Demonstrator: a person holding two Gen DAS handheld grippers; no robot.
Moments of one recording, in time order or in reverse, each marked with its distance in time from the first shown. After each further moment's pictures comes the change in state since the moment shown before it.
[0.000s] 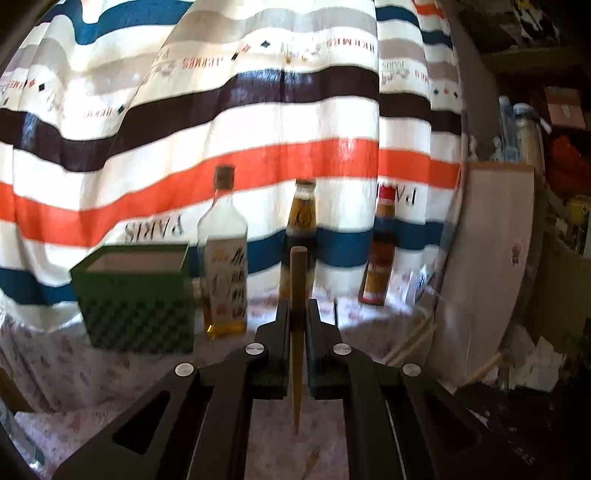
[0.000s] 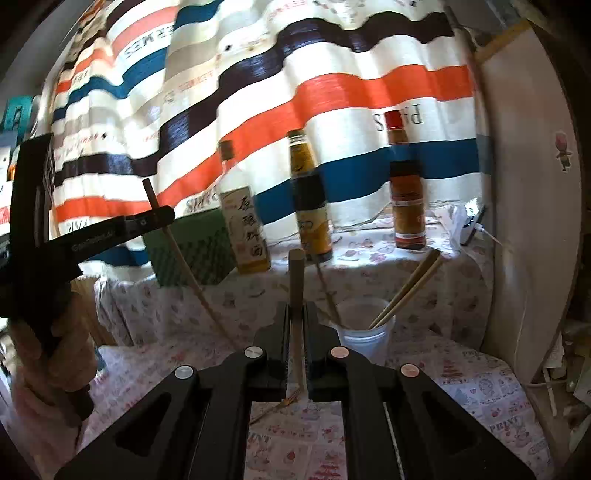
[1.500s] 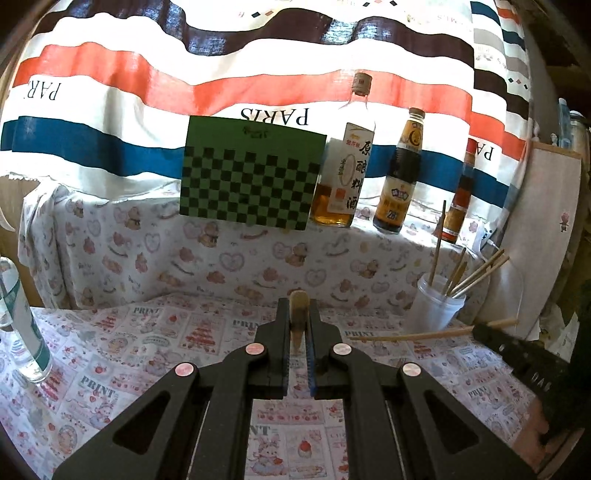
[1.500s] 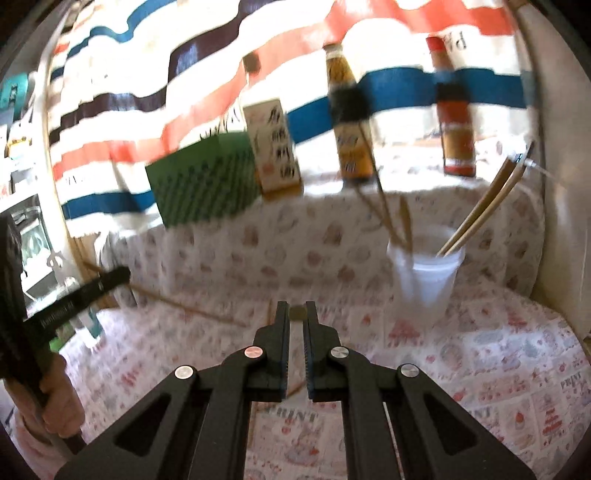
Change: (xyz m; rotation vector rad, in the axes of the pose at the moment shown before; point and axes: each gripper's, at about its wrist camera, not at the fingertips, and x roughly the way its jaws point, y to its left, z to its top) left arm -0.039 0.117 -0.141 -0.179 0.153 0.160; right arm 0.077 0.049 -0.070 -0.016 0.134 0.043
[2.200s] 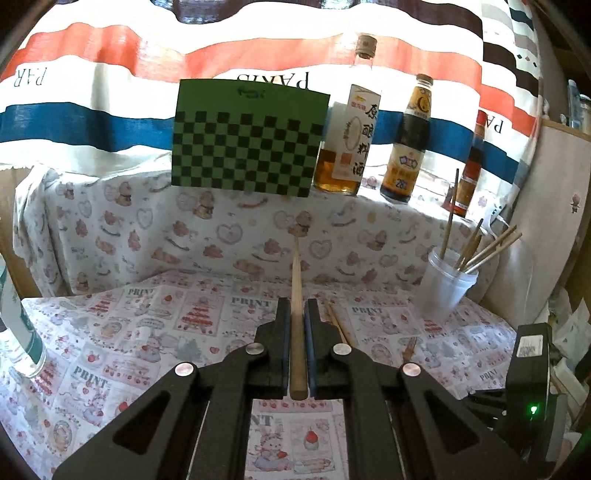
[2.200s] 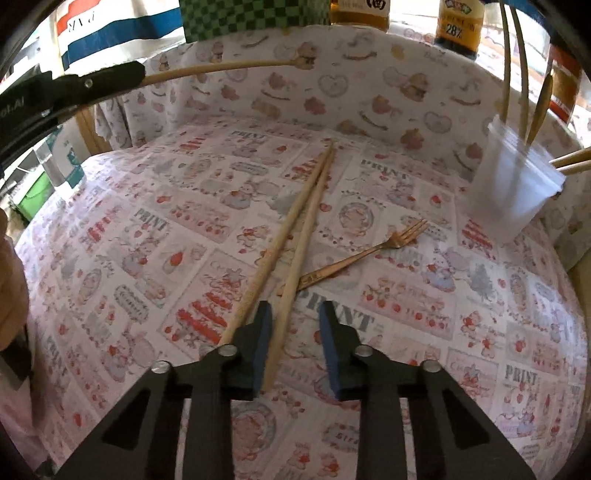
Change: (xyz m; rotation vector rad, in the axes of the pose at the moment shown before) left arm 0.028 0.002 -0.006 0.007 0.105 0.011; right arm 0.083 0.047 -0.074 -0.254 0.560 -0.004
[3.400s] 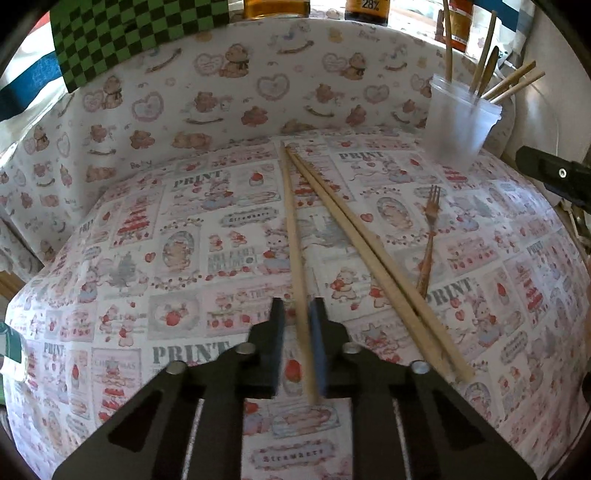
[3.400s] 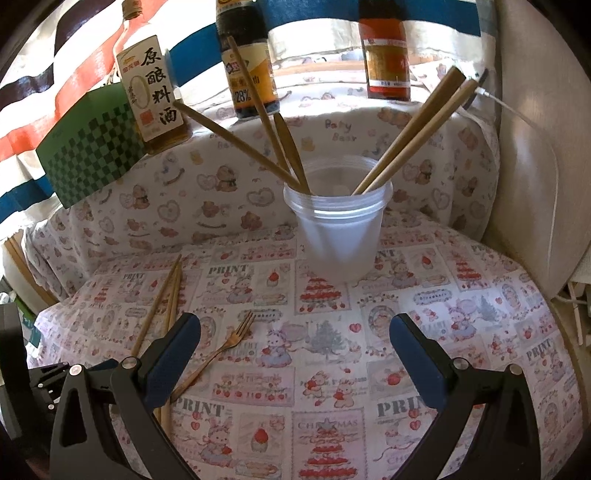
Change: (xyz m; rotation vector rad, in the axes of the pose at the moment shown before) left arm 0.087 -0.043 -0.062 0.233 0.493 0.041; right arm -0.054 -0.123 0.020 0.447 -0.234 -0.165
